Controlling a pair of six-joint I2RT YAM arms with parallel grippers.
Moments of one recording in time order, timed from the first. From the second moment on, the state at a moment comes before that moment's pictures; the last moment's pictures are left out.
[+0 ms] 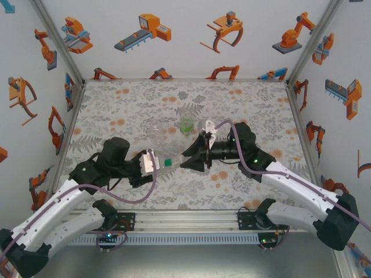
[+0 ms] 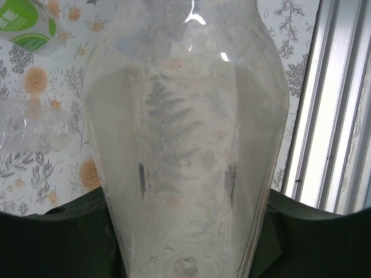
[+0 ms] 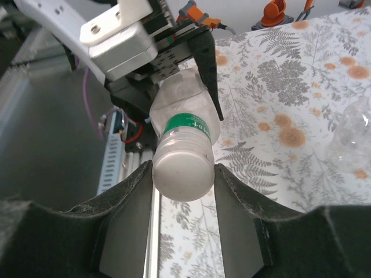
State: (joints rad) left arm -0.72 0.75 0.76 -0.75 0.40 0.63; right arm 0.80 1.05 0.77 0.18 -0.79 0.15
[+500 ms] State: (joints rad) left arm -0.72 0.72 0.76 -0.75 0.32 0.60; right arm 0.80 1.11 0.76 0.26 -0.61 0.69
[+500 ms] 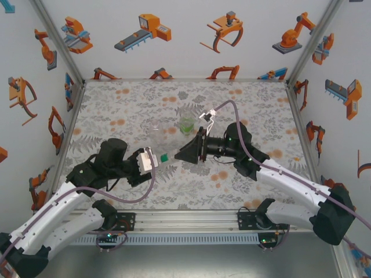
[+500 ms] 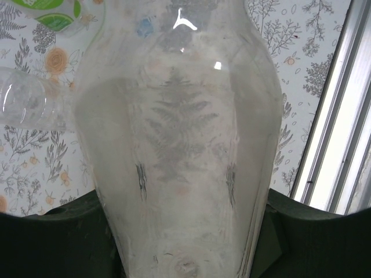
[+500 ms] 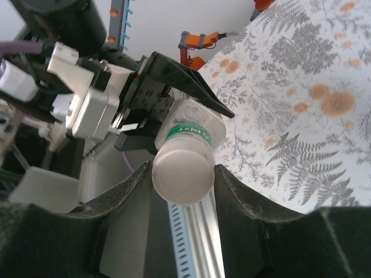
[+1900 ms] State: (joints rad) left arm -0.73 0.66 0.75 -0.69 0.36 0.61; right arm 0.82 1.05 1.08 -0.24 -0.48 0.44
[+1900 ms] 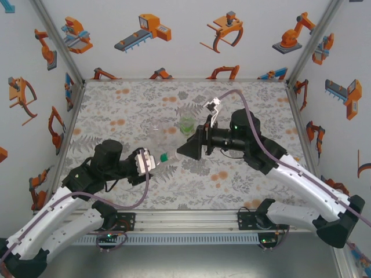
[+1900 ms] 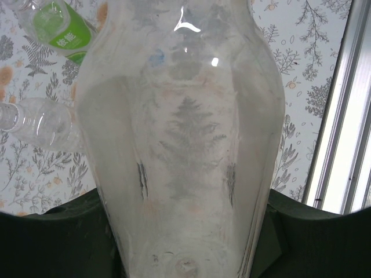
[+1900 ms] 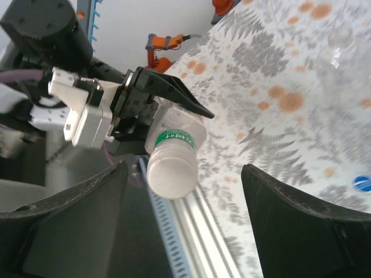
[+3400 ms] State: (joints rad) left arm -0.73 0.66 0.75 -0.69 0.41 0.63; right arm 0.85 1.10 0.98 -0.09 -0.86 -0.41
